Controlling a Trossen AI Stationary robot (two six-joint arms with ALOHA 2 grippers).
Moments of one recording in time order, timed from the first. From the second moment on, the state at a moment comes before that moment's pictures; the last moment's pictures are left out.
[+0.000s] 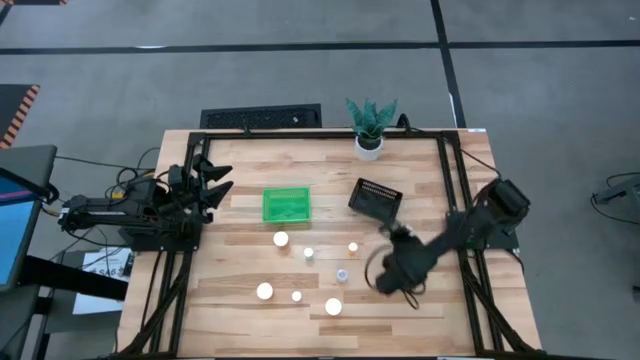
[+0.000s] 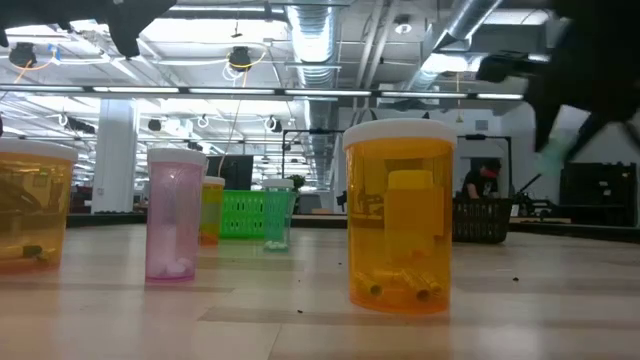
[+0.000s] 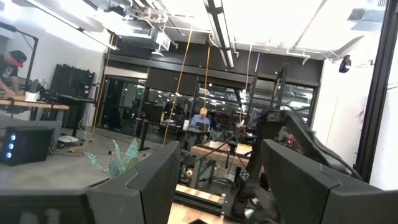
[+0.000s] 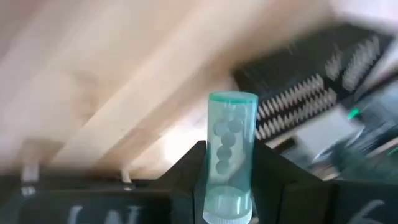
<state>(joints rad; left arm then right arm) 0.00 0.22 0.25 0.35 -0.28 -0.13 0.57 1.79 1.19 -1.45 0.55 -0.16</state>
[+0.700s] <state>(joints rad) 0.00 0.22 0.25 0.35 -0.28 -0.13 0.63 2.19 1.19 -1.46 0.81 -0.37</state>
